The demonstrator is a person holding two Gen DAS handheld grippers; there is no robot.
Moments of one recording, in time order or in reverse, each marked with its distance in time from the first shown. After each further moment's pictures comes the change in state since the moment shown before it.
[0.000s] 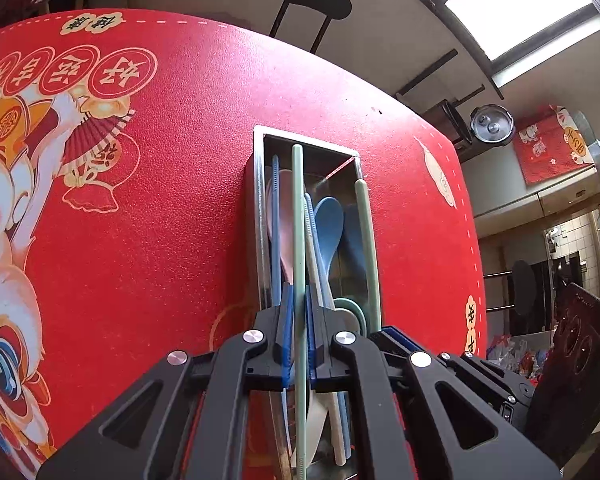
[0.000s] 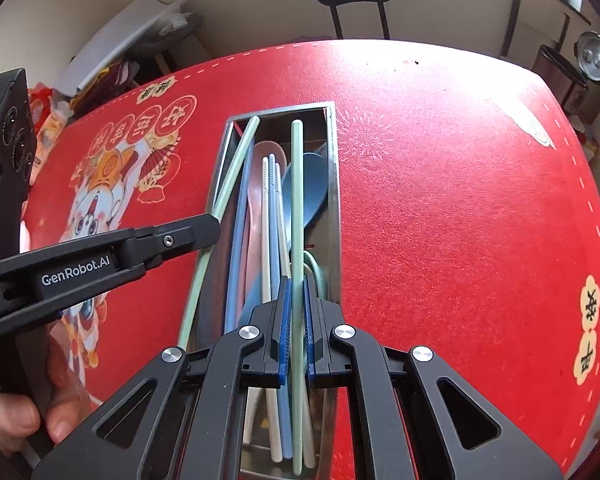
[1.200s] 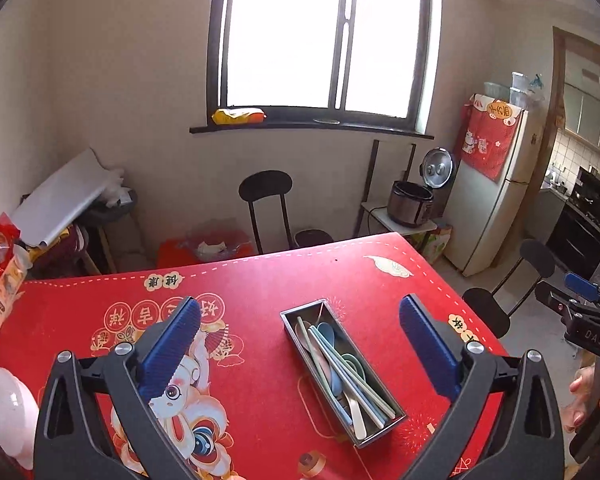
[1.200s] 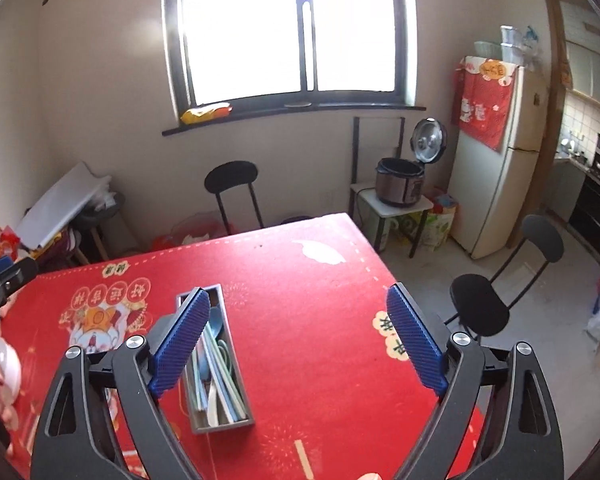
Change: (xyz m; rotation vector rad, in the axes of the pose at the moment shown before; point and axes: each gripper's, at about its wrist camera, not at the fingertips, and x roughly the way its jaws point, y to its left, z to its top) left arm -0.277 -0.076 -0.064 0.526 -0.568 0.119; right arm -0.290 0.009 -0.095 0.241 -0.621 -0.390
